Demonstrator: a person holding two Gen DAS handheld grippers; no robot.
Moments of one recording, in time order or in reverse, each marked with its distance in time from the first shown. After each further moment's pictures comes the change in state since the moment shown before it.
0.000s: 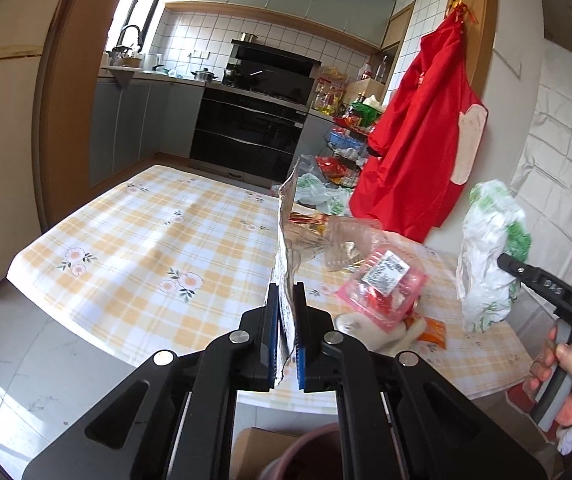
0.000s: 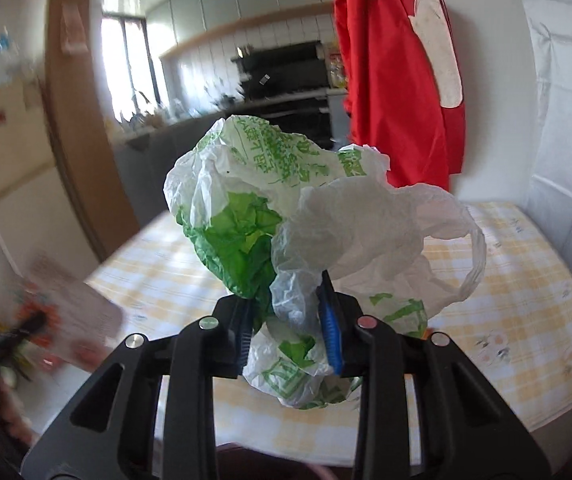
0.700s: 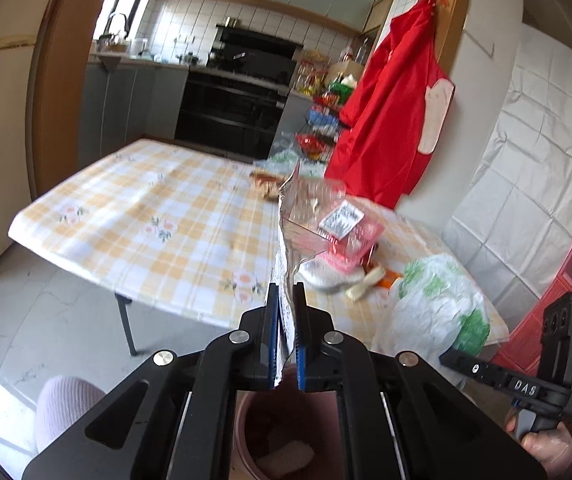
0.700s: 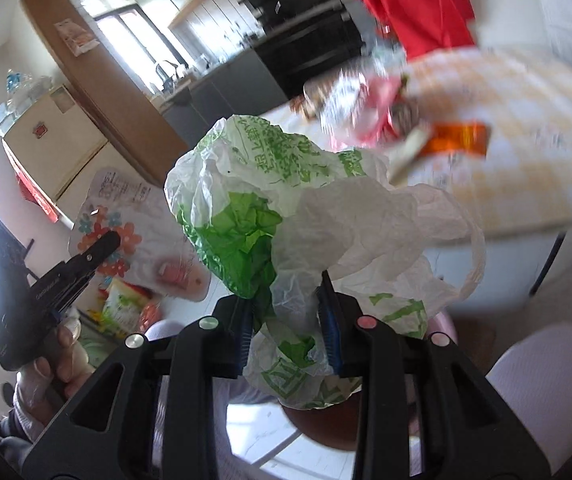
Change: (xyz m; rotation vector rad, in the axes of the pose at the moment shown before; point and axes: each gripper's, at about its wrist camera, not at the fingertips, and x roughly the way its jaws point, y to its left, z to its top) left arm -0.053 -0.041 -0.060 0.001 0.084 -0.043; right arm -0.054 0.024 -0.147 0.263 0.308 0.257
